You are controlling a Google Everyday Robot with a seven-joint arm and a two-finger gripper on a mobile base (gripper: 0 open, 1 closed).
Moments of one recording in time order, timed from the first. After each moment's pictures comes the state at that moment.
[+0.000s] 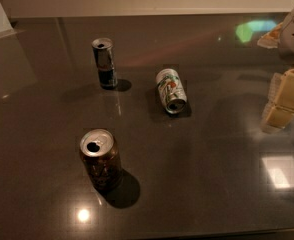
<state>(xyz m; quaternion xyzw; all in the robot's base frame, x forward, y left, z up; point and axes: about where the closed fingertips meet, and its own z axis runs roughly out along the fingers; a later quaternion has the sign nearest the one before) 0.438 -0.217 0.976 -0.60 0.78 -0.03 0.16</state>
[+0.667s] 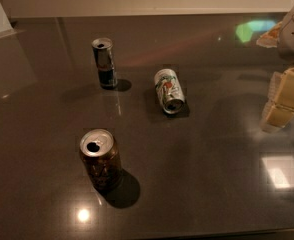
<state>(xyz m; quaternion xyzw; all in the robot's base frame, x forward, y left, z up) 0.440 -0.214 0.977 -0.61 0.78 -0.03 0.16</state>
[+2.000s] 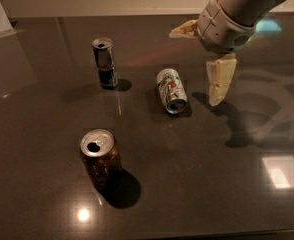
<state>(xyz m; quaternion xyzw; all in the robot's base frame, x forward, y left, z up) 0.534 -0.112 0.942 -0.83 0.52 0.01 0.21</state>
